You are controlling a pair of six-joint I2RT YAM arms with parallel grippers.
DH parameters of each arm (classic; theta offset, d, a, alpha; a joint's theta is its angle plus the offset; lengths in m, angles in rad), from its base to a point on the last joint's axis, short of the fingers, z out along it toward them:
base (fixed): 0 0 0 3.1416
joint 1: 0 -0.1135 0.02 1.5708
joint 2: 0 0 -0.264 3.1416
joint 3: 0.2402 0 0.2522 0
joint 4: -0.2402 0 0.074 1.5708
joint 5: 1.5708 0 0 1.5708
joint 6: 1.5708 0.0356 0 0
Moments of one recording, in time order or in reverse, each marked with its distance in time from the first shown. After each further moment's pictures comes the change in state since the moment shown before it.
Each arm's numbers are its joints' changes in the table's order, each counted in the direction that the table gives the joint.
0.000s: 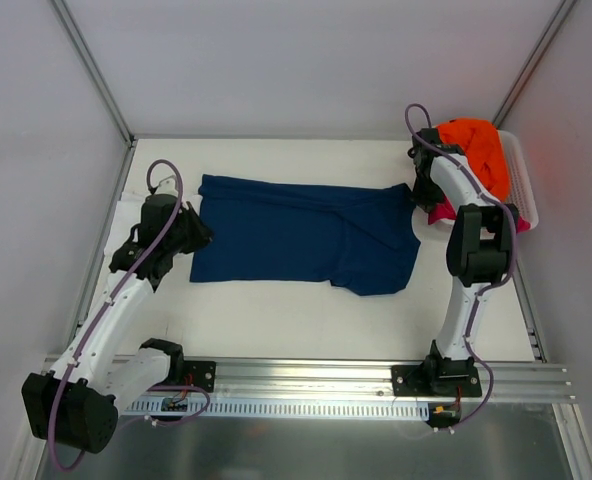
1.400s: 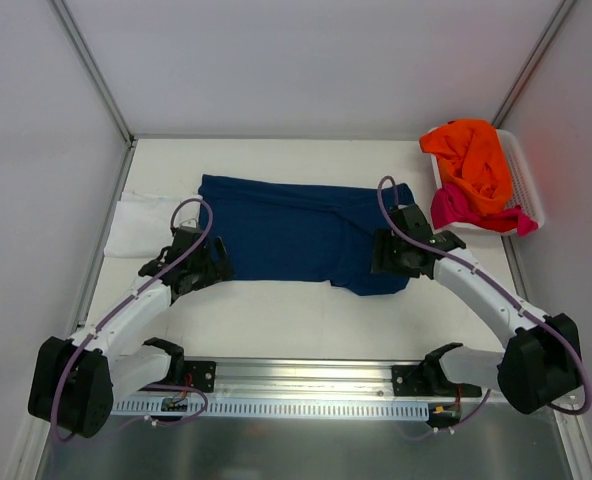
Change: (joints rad) left arm 0.105 0.095 -0.269 0.037 -0.113 -0.063; right arm -0.329 -0.820 -0.865 0.223 -0.311 0.113
